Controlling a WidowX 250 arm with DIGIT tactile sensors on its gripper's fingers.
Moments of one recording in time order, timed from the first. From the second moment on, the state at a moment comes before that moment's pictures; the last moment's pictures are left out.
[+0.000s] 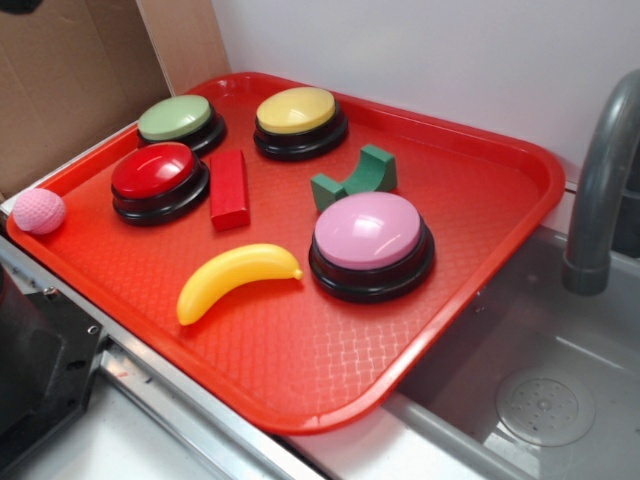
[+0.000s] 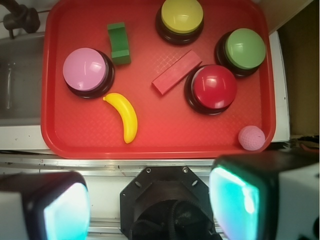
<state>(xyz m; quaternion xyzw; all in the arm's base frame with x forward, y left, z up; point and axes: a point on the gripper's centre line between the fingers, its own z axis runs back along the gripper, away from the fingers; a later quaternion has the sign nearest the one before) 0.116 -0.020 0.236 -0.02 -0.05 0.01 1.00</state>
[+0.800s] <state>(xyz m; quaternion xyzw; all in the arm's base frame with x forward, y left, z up) 0.143 -0.045 0.168 0.00 -0.07 -0.11 0.99</state>
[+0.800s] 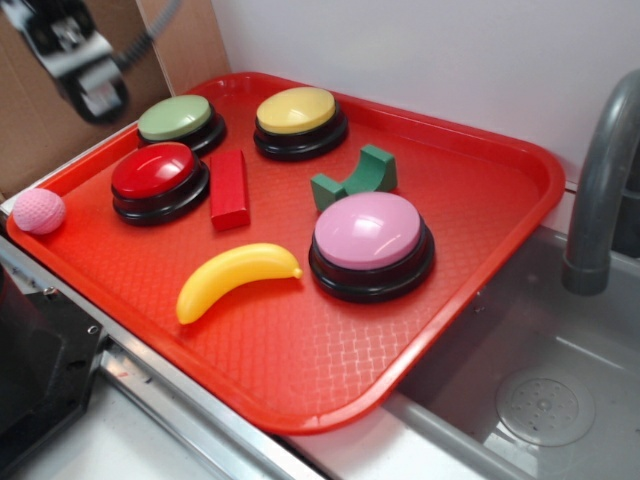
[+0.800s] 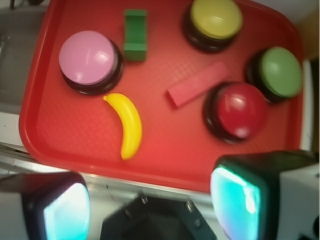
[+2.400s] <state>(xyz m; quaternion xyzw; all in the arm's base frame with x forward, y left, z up) 0.163 -0.060 0.026 0.03 0.01 -0.13 0.99</state>
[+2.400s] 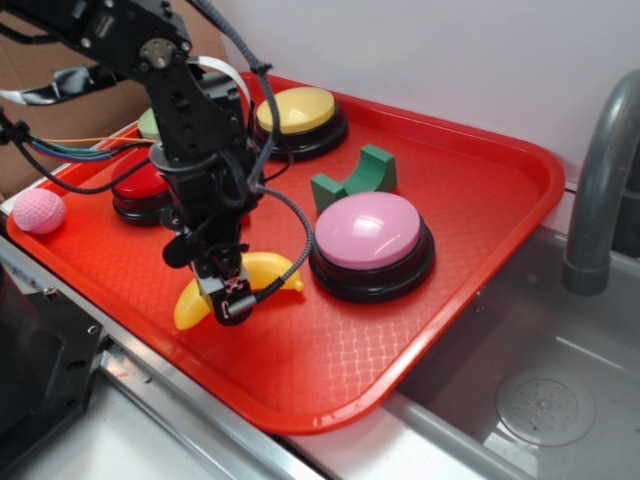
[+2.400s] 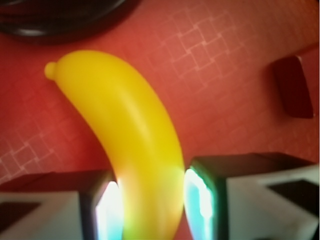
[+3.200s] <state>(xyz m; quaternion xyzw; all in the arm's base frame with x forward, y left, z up) 0.203 -0.028 0.113 0.01 0.02 -0.01 1.00</state>
